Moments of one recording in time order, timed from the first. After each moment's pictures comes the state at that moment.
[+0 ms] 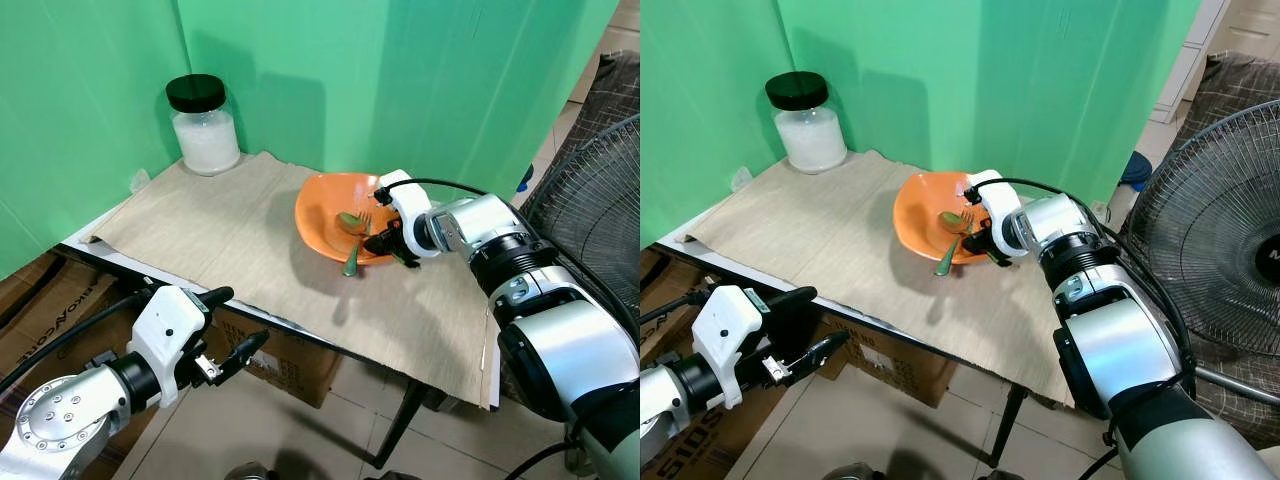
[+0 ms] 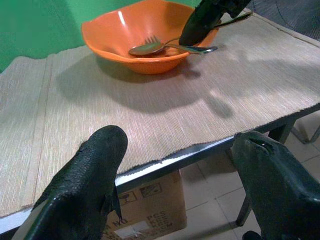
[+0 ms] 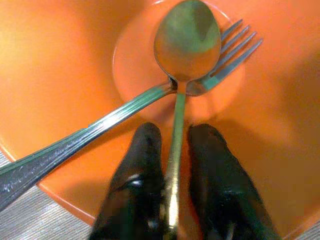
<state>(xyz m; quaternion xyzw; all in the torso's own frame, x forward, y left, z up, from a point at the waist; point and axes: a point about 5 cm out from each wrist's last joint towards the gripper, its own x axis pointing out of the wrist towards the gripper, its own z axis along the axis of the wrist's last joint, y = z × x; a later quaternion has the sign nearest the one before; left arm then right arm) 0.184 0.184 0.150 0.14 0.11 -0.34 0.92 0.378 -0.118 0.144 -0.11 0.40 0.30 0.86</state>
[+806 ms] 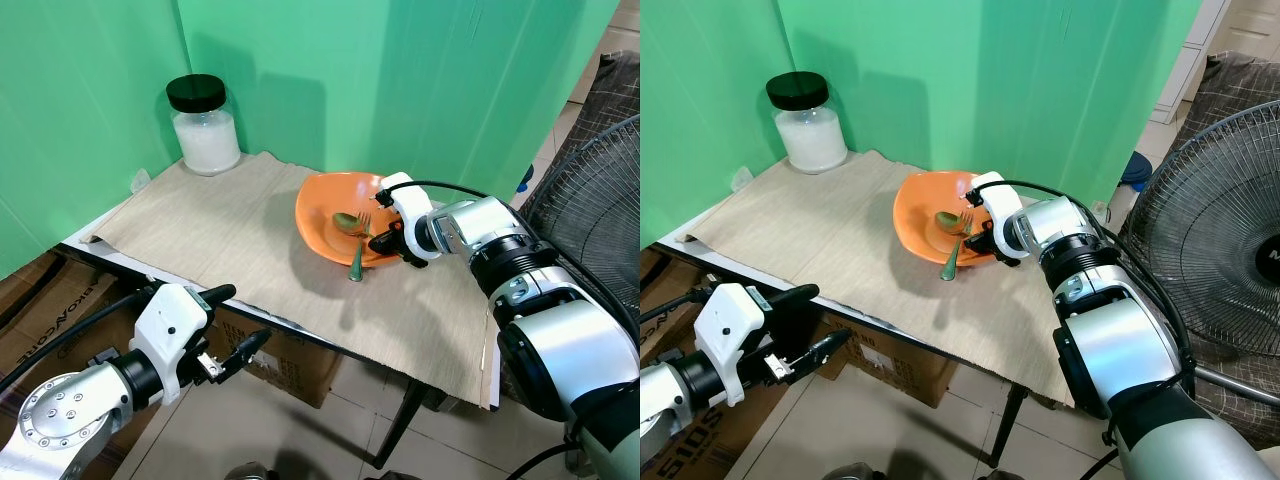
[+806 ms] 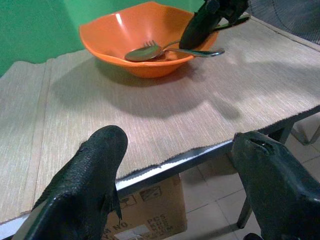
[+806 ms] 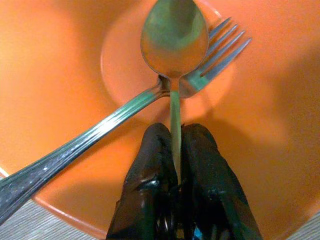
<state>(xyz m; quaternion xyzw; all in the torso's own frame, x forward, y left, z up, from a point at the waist) 0.186 0.182 0.152 0.14 0.11 -0.35 0.92 0.379 -0.120 0.142 -0.12 0.39 0.29 0.86</state>
